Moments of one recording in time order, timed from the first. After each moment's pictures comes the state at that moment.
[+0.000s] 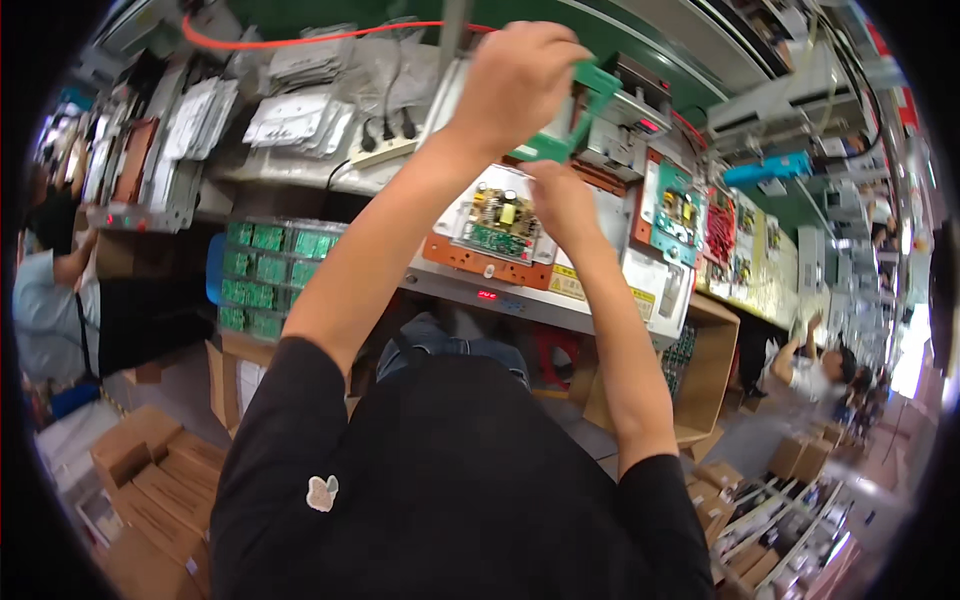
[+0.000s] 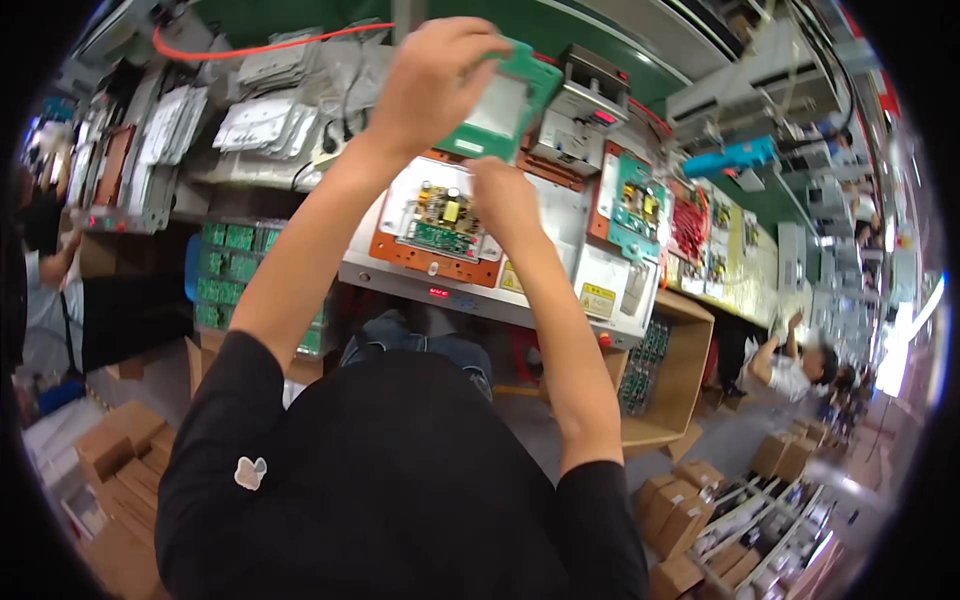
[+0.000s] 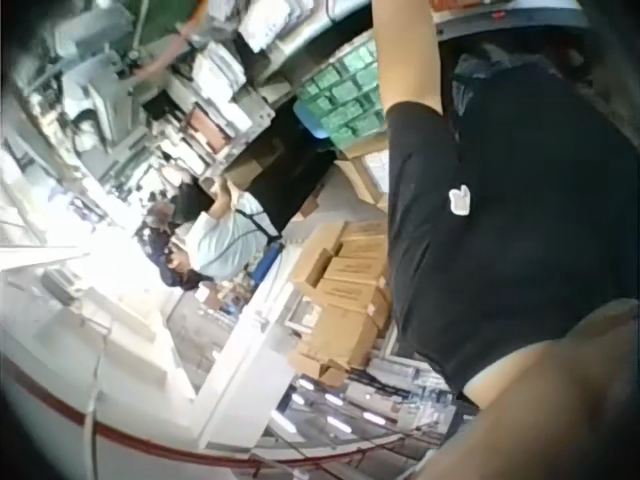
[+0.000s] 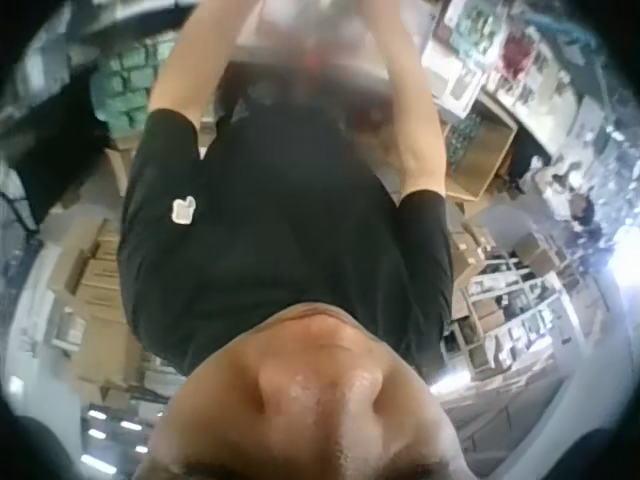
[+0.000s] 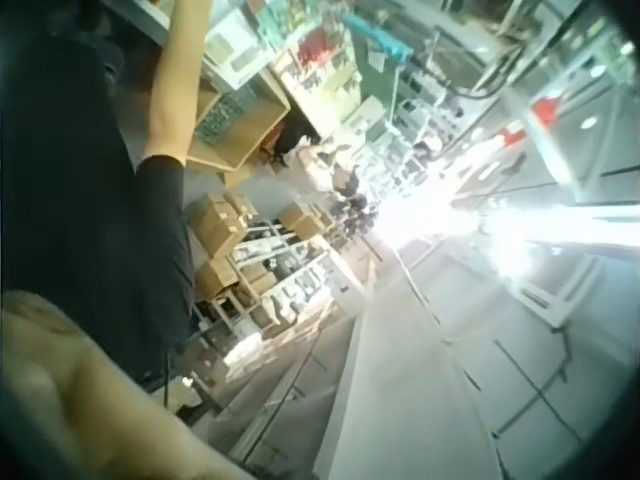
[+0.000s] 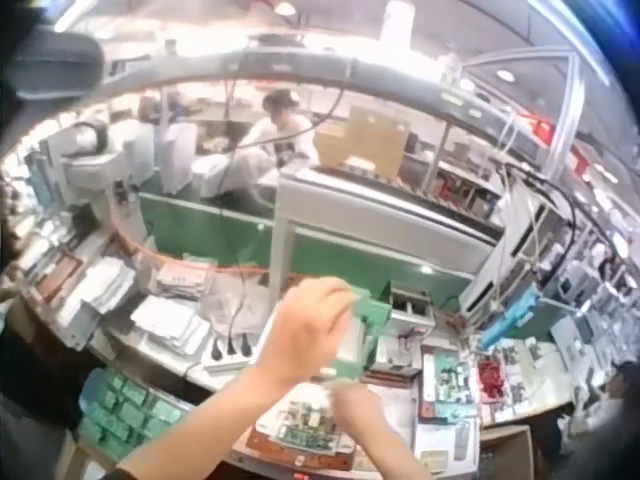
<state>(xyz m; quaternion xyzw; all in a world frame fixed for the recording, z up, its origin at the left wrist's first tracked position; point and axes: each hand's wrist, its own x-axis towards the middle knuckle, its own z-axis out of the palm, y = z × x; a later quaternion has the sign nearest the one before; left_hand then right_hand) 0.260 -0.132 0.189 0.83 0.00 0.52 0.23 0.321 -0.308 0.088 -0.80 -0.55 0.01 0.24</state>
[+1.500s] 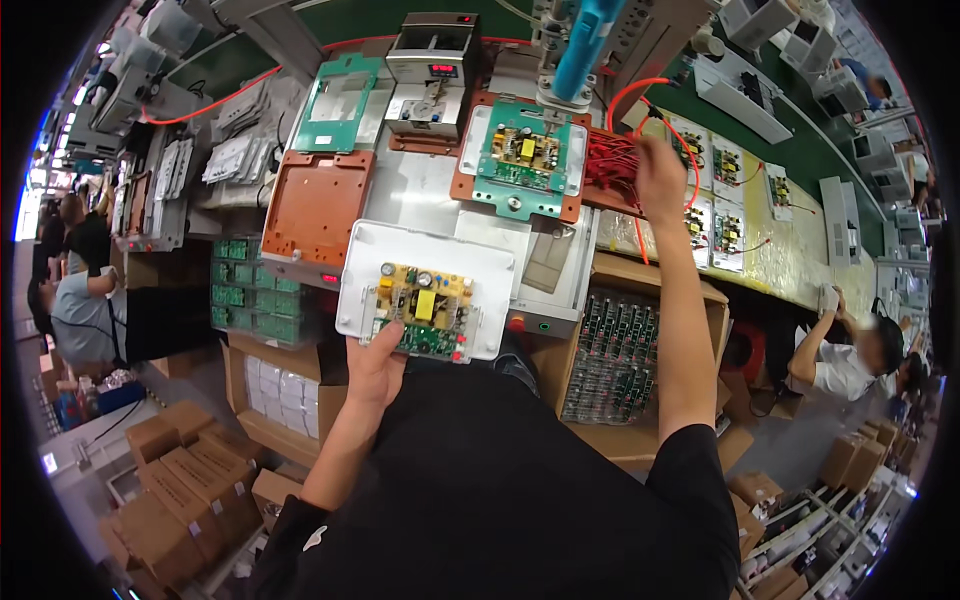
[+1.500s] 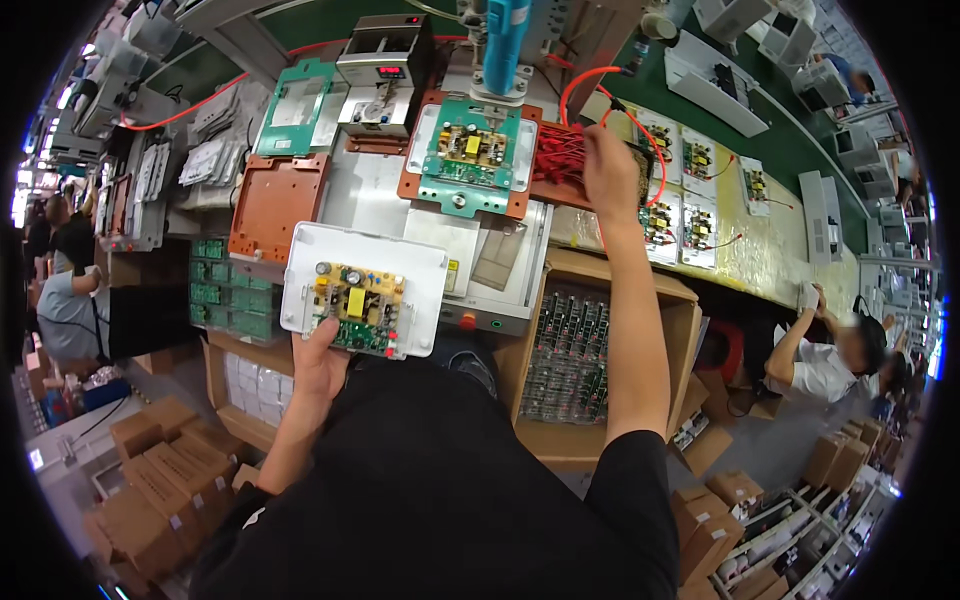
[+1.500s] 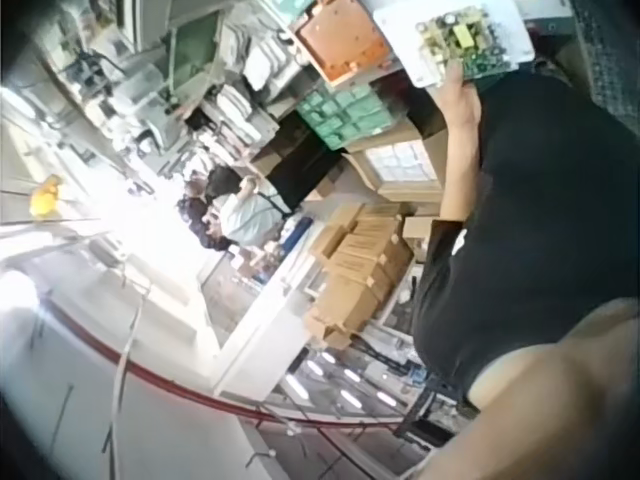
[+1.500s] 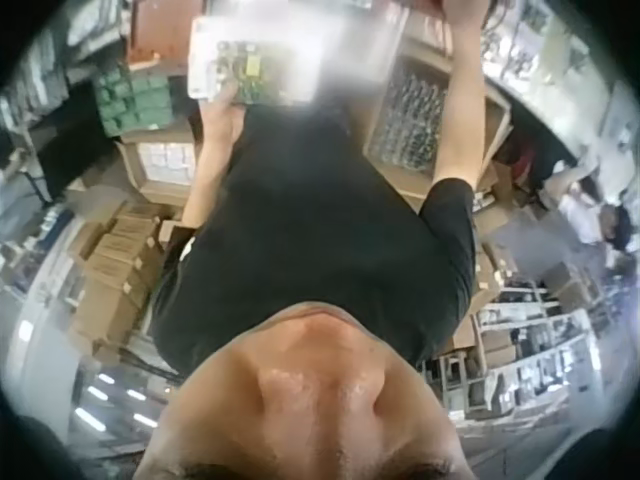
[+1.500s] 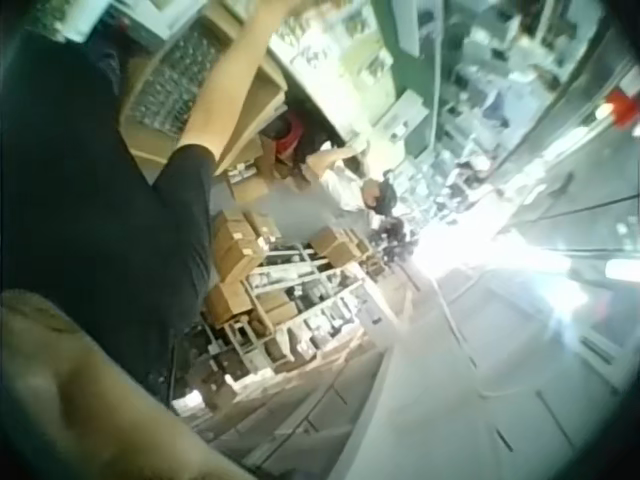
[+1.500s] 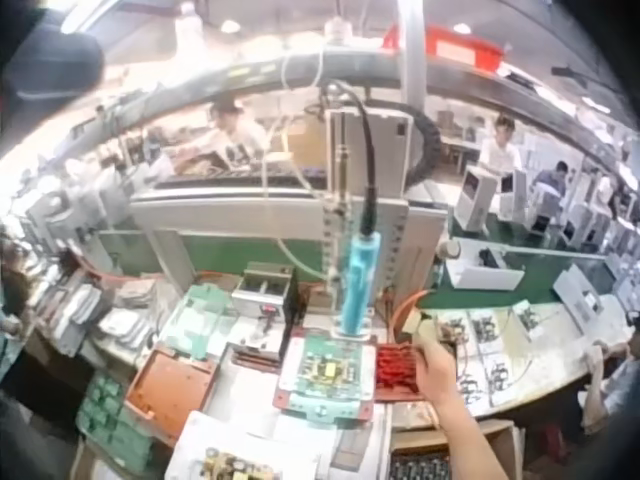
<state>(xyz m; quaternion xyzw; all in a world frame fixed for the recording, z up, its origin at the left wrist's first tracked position) 0.074 -0.364 0.110 0.34 0.31 0.31 0.83 0.516 -0.477 0.056 -0.78 -0.47 -0.18 0.38</state>
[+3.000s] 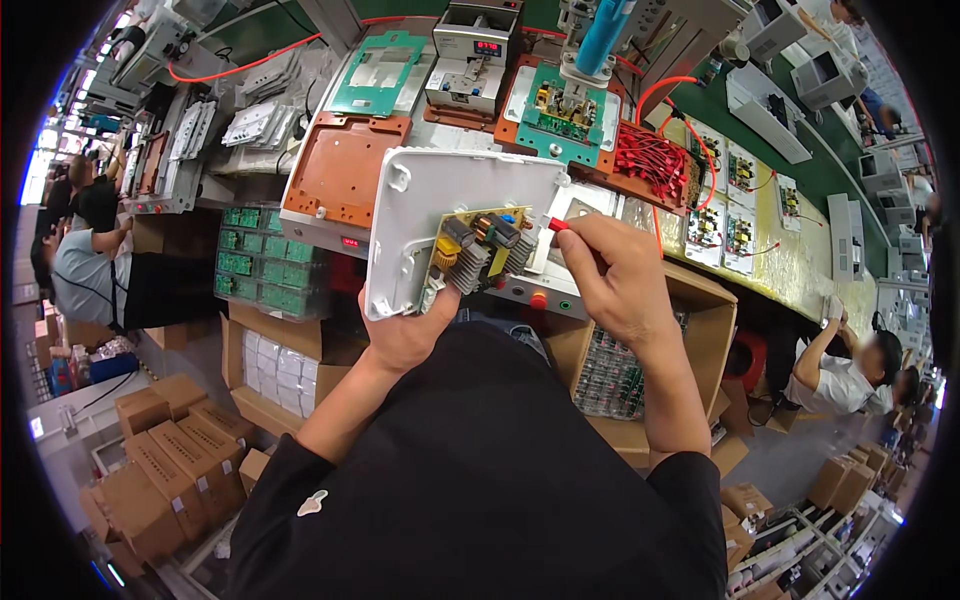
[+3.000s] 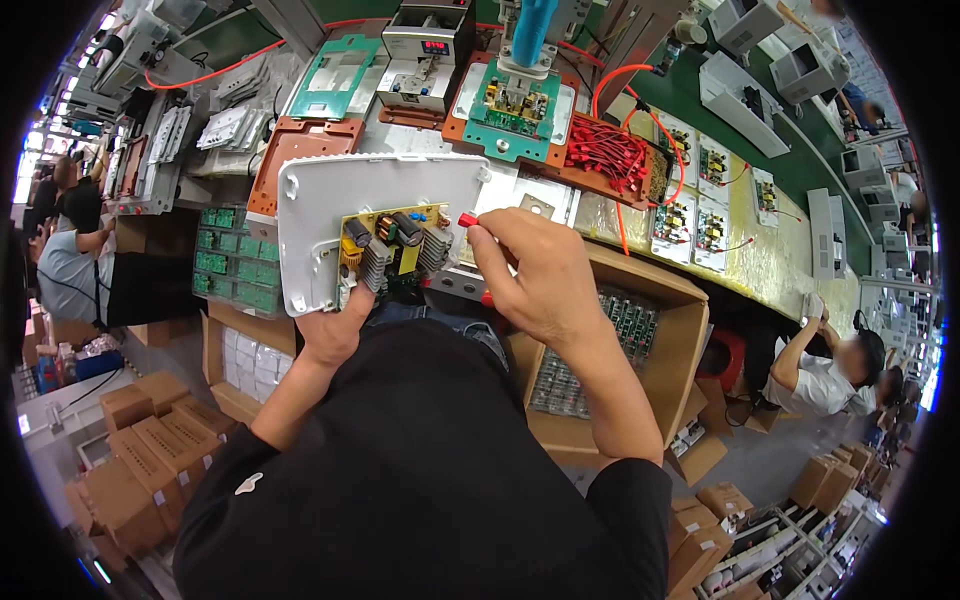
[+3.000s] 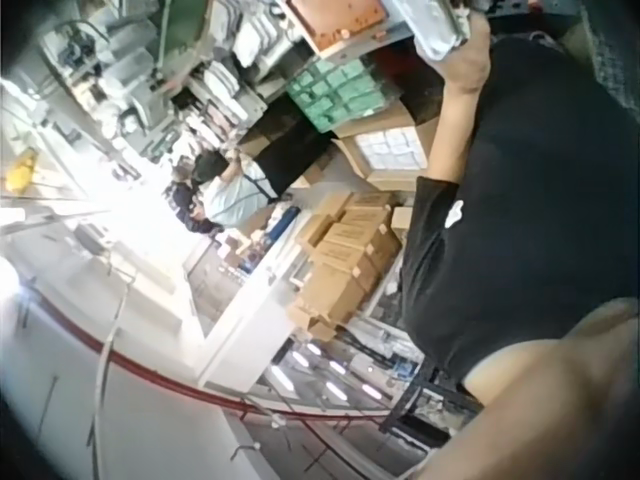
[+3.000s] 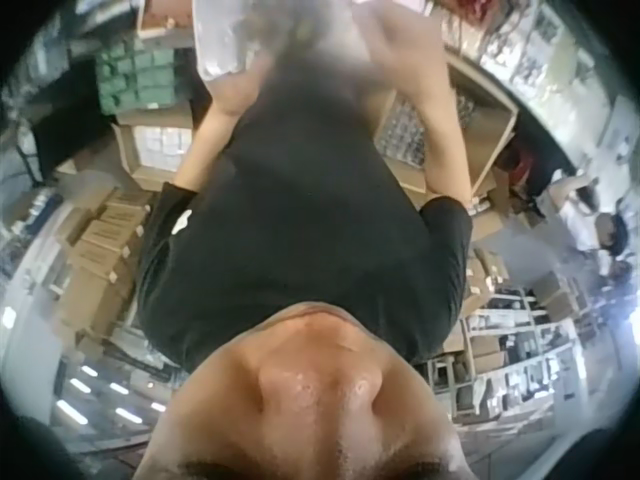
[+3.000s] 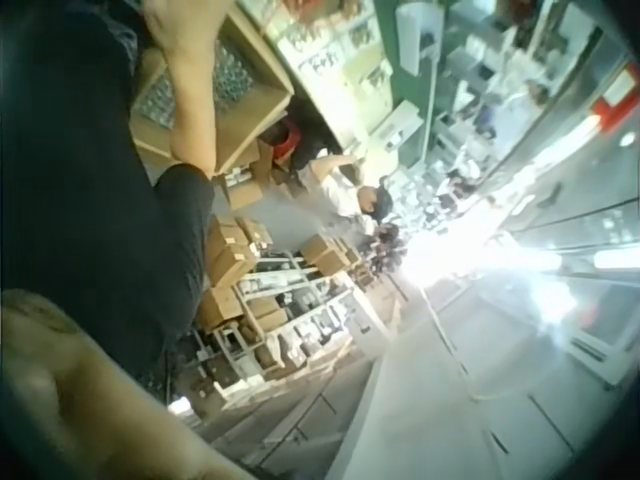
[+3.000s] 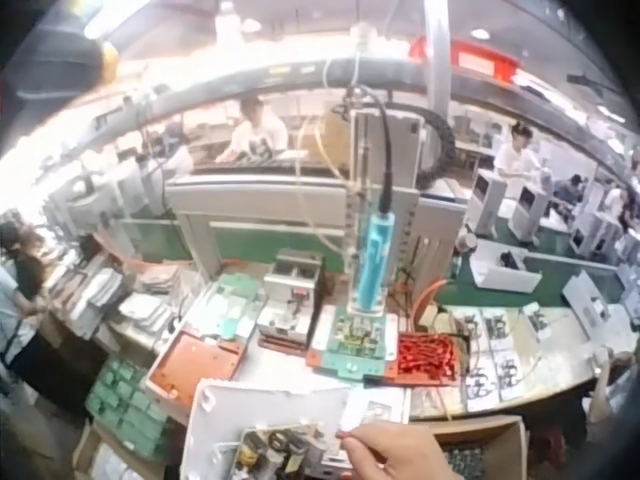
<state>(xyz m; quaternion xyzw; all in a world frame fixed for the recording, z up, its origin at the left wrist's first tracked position) 0.126 -0.359 0.160 0.72 0.25 0.42 0.49 0.328 -0.483 0.205 -0.72 -0.52 0.13 0.44</state>
